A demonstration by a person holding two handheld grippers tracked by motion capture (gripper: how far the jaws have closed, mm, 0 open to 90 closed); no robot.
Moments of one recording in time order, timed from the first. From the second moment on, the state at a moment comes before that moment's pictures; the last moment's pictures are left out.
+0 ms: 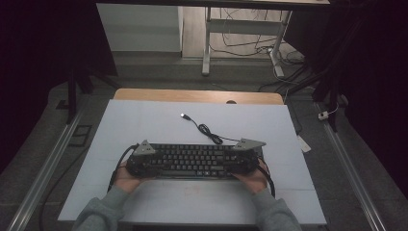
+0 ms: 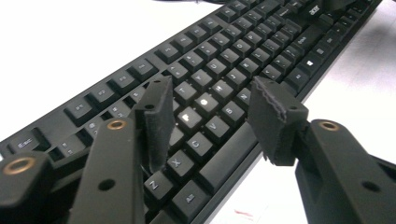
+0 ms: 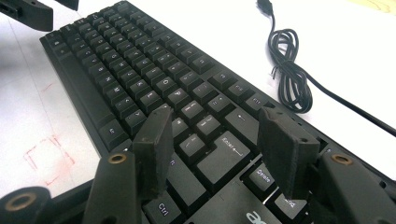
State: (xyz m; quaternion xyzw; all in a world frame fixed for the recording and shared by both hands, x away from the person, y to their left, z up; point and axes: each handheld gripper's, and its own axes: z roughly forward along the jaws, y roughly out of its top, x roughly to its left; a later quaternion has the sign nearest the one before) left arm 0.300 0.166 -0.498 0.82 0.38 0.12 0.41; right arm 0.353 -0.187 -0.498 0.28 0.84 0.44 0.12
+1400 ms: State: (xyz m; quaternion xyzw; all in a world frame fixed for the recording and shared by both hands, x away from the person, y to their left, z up) left arm 0.316 0.195 -0.507 0.80 0.44 0.13 0.39; right arm 0.352 -0.186 -0.498 0.28 0.84 0.44 0.13
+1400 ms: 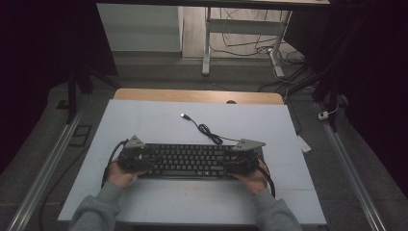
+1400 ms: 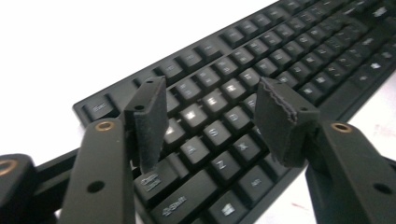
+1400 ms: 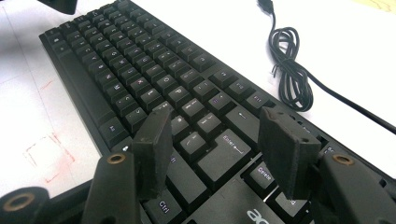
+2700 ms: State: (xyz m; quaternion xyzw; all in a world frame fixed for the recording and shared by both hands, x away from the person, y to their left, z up) left arm 0.321 0.189 -0.521 0.84 0.42 0.14 0.33; right arm 0.352 -0.185 -0.499 0.28 0.85 0.43 0.13
